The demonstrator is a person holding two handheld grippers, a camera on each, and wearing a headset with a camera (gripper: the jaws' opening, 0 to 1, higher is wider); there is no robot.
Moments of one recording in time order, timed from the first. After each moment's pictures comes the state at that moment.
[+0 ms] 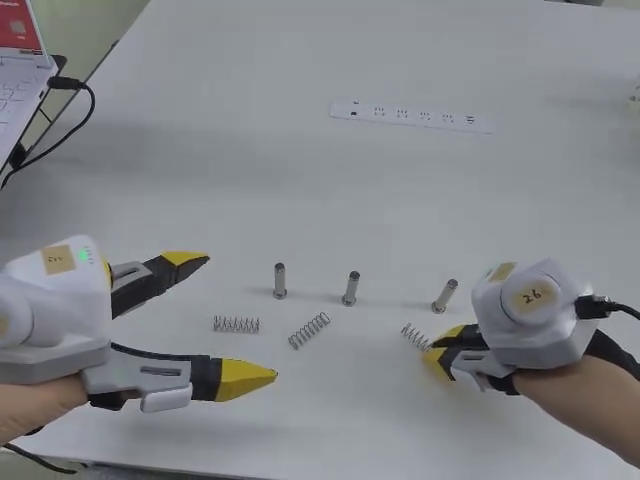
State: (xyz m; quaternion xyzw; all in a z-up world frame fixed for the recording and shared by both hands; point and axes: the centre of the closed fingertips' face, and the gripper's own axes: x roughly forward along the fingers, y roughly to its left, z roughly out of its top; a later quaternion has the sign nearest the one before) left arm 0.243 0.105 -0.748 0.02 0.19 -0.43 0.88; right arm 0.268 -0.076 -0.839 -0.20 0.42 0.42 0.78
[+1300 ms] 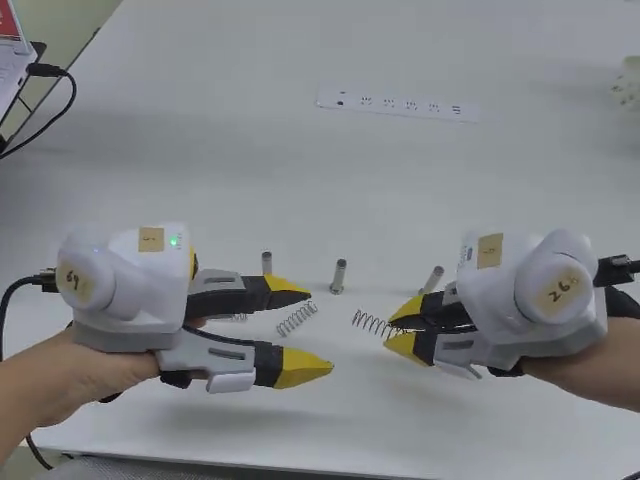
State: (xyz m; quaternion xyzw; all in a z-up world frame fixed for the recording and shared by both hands) left arm 0.221 0.013 -0.747 0.00 0.19 -0.58 0.79; right arm 0.229 -0.027 -0.774 -0.30 0.30 0.58 0.69
